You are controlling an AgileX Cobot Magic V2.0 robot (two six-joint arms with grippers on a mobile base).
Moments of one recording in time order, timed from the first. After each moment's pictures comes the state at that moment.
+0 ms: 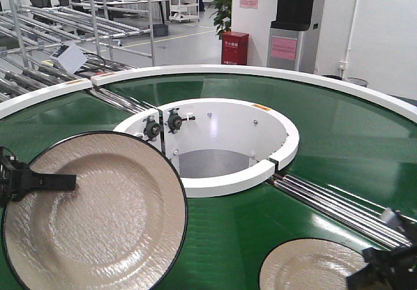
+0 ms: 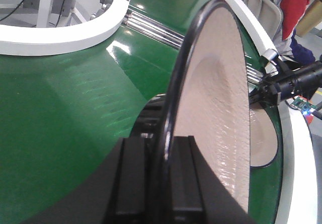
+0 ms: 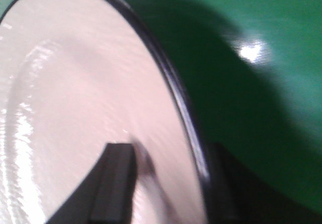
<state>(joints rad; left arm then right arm) 0.21 1.44 -1.18 -1.21 1.07 0.98 -0.32 2.02 -1.22 0.92 1.00 -0.81</state>
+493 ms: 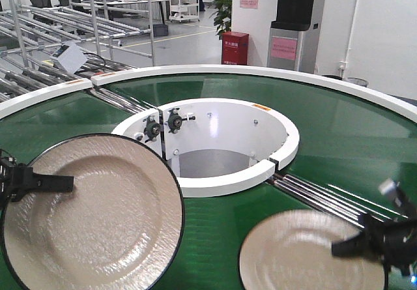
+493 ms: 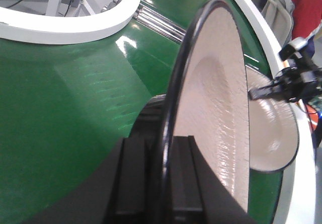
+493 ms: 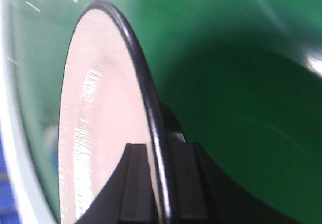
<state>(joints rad) 0.21 1.45 -1.18 -1.18 1.05 0.88 -0.31 1.87 -1.21 1.17 1.11 -0.79</state>
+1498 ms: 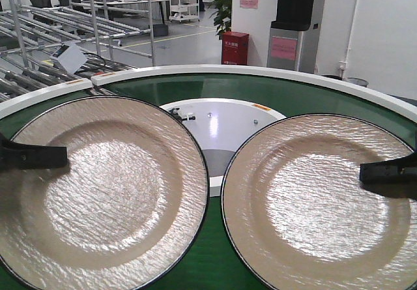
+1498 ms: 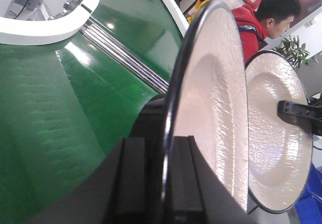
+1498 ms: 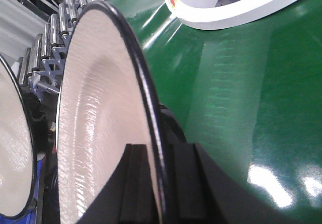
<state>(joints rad) 0.21 1.27 -1.18 -1.25 1.14 0.58 -0.31 1.27 -1.21 1.10 1.21 -0.52</state>
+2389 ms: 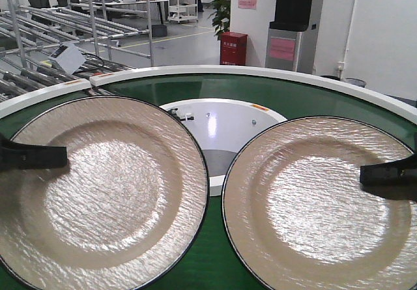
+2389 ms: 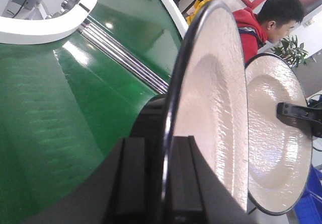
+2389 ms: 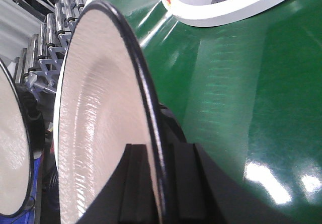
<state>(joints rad) 0.21 1.27 -1.18 -1.25 1.14 0.58 -0.31 1.27 -1.21 1.09 1.21 -0.52</state>
